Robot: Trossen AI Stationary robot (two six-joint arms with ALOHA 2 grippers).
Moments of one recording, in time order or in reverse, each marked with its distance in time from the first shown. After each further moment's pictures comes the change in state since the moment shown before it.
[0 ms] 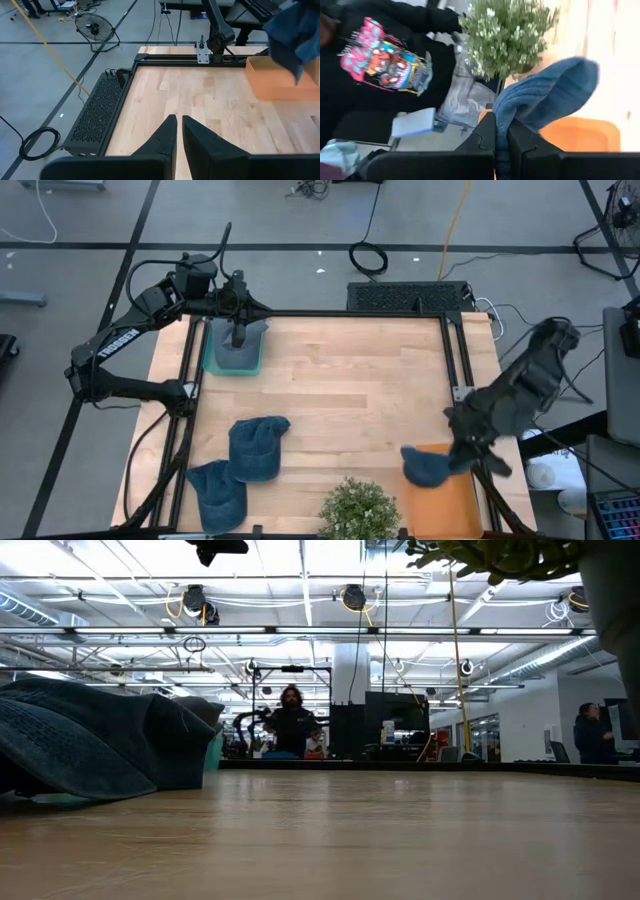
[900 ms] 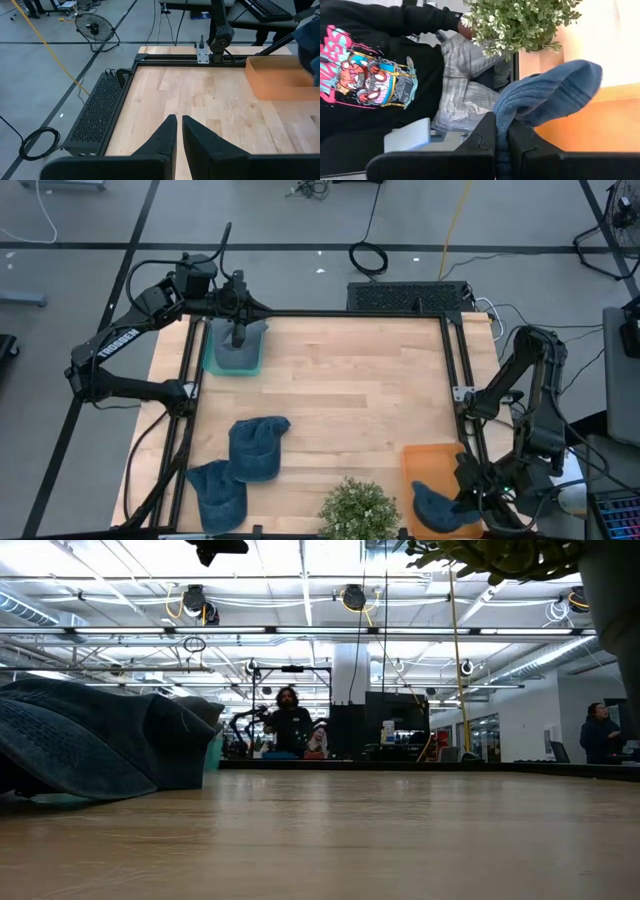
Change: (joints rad) left arm 0.000 0.000 0.000 0.000 0.000 0.000; right arm 0.404 0.296 0.000 0.140 0.377 0.459
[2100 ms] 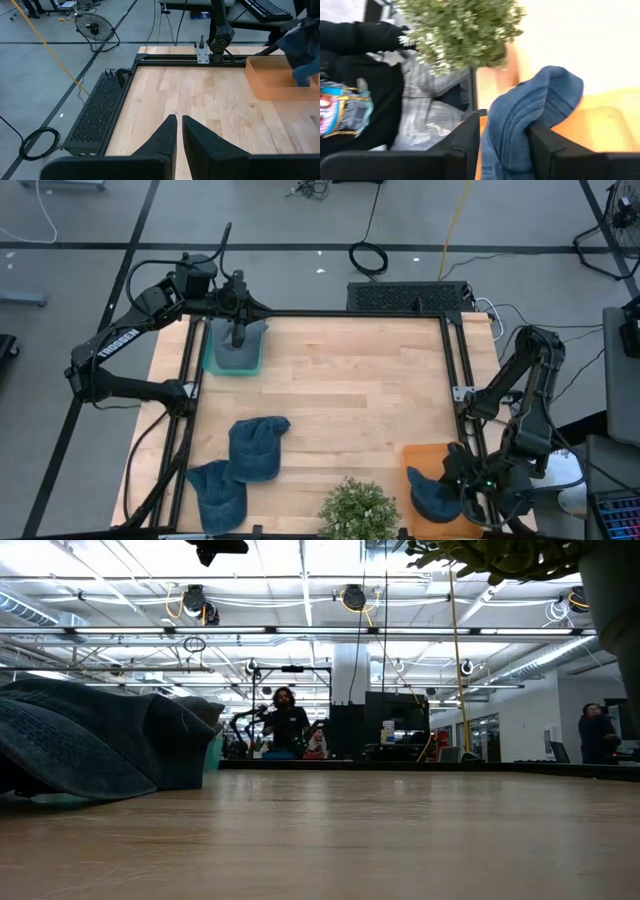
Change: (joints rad) left arm 0.000 0.000 0.000 0.000 0.000 0.000; right arm -0.049 -0.001 -0.105 -0.020 0.109 0.022
